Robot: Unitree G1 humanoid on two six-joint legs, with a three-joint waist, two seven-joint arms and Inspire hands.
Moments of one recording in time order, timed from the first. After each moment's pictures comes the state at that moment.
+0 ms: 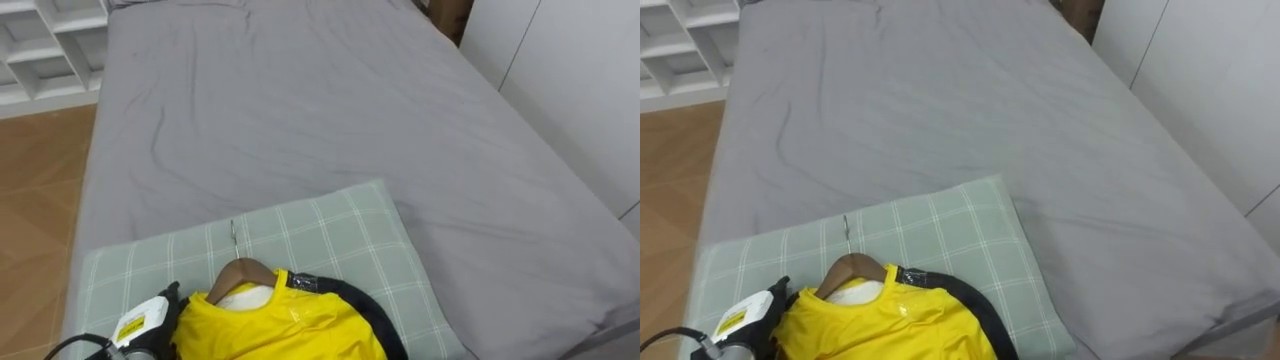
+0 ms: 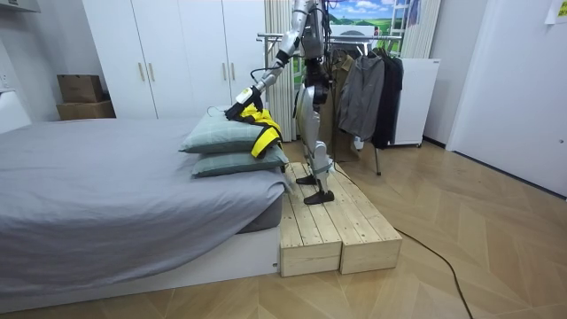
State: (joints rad) left arm -0.38 0.31 -0.16 1.22 0.67 -0.03 0.28; right arm -0.05 -0.27 0.12 1.33 0.11 -0.07 0.08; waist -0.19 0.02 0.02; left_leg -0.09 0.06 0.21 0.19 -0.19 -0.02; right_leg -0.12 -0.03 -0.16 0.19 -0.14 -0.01
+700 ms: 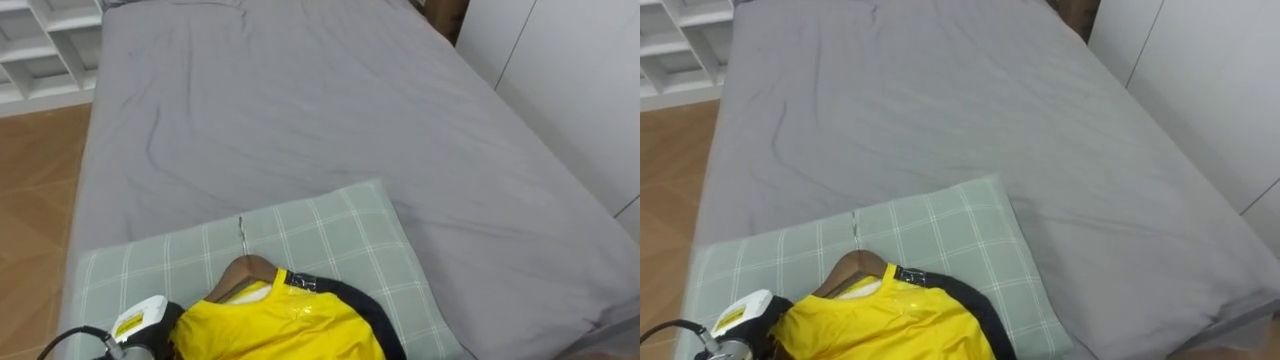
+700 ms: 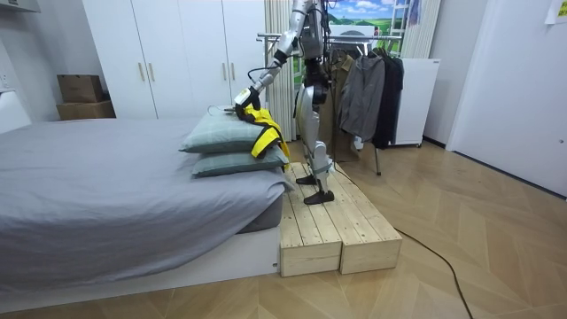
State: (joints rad) left arm -0.40 0.33 -0.16 1.23 0.69 -0.02 0.23; right arm -0.06 -0.27 0.11 1.33 0.11 -0.07 0.09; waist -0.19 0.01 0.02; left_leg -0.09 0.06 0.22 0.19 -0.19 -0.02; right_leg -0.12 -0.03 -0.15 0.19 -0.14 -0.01
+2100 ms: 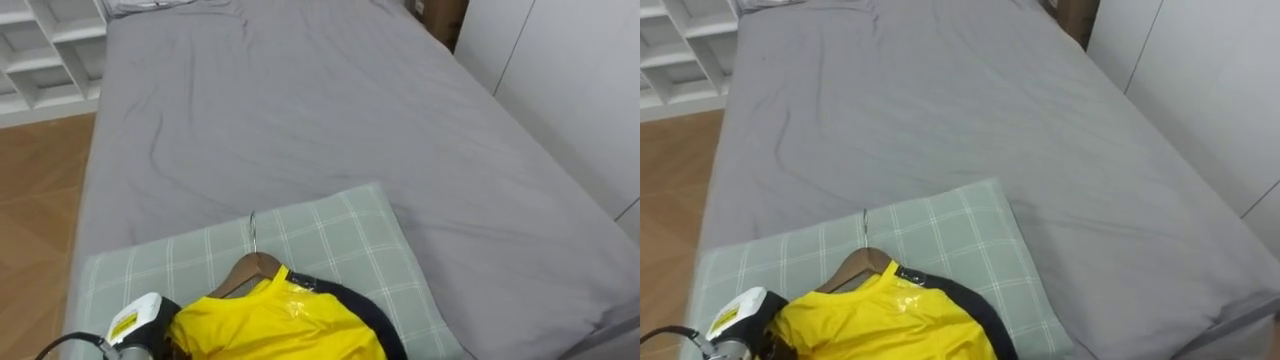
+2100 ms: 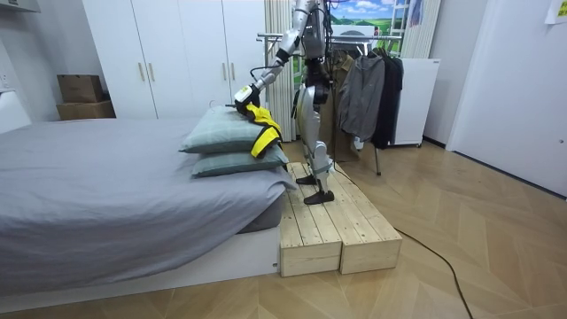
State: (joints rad) left arm -0.40 0.32 -0.16 1.20 0.60 -0.05 0.29; right arm -0.08 -0.29 0.14 1.33 0.11 -0.07 0.11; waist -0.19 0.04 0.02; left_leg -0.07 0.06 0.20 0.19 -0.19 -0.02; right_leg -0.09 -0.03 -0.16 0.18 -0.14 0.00
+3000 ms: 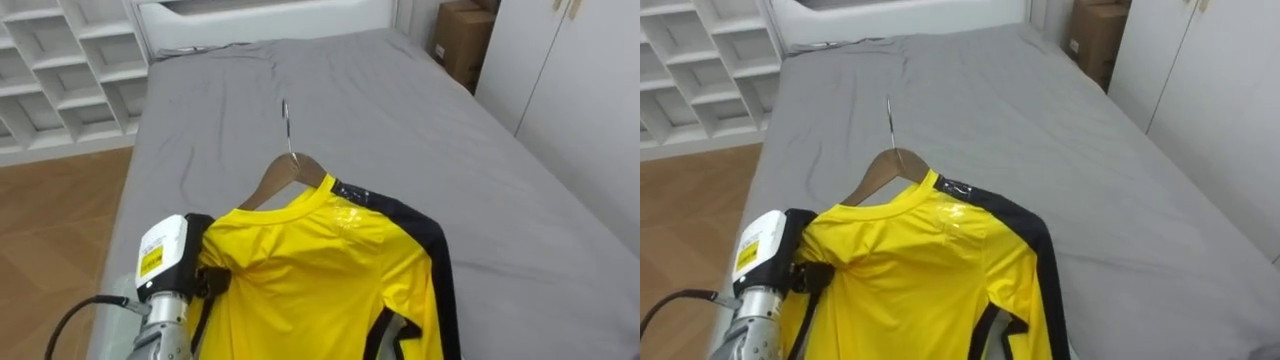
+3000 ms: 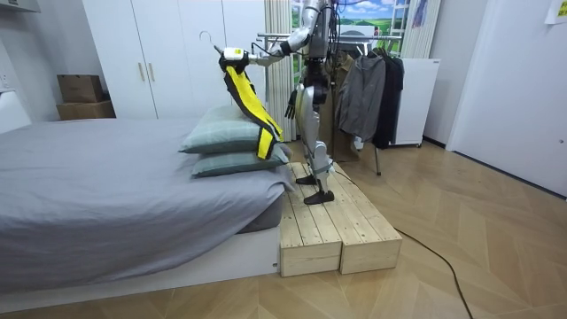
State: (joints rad) left arm -0.29 0.29 -0.16 0.71 0.58 -0.15 0.53; right arm -0.05 -0.26 0.13 1.33 0.12 -0.07 0.09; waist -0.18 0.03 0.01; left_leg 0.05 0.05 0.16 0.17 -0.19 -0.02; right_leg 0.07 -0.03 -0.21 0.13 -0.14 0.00
